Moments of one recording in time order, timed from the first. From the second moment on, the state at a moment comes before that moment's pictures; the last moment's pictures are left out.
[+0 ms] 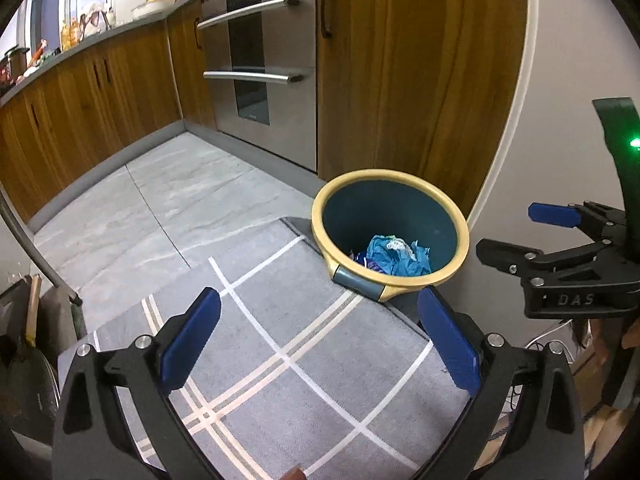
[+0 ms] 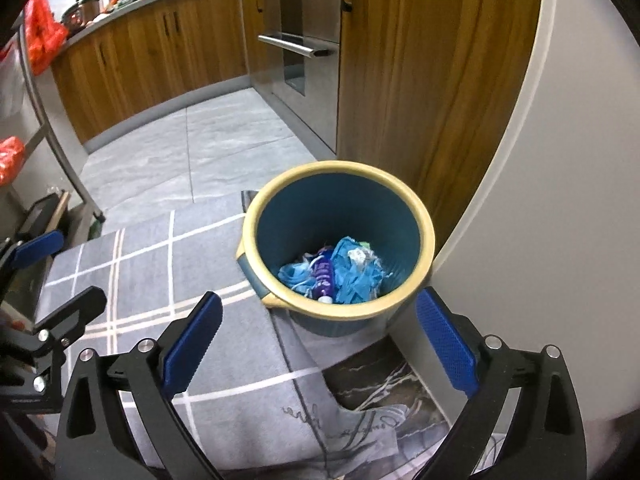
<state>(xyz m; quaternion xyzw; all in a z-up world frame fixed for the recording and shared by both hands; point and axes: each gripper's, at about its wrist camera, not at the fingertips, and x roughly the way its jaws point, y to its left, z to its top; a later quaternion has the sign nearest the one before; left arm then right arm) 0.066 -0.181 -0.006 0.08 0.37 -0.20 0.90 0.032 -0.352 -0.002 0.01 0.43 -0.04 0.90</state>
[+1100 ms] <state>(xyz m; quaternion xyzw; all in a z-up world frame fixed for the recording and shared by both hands) 0.065 -0.178 -0.010 0.08 0.37 -0.20 0.91 0.034 -0.354 -0.005 0.02 0.43 -0.04 0.90</state>
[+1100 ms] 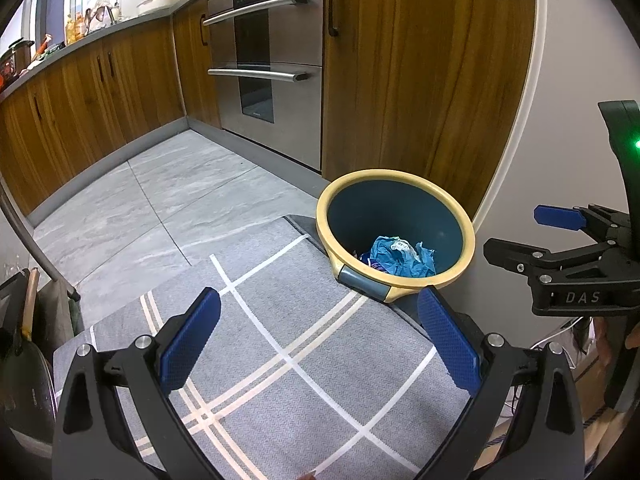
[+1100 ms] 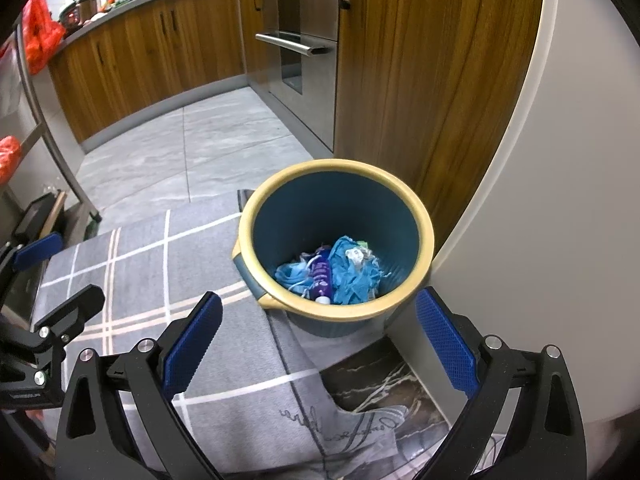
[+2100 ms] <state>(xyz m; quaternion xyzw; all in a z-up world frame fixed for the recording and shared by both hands) 0.064 -0.177 -0.009 0.08 0.35 -0.21 0.91 0.033 -0.360 -0.010 0.02 0.43 -0.05 0.90</state>
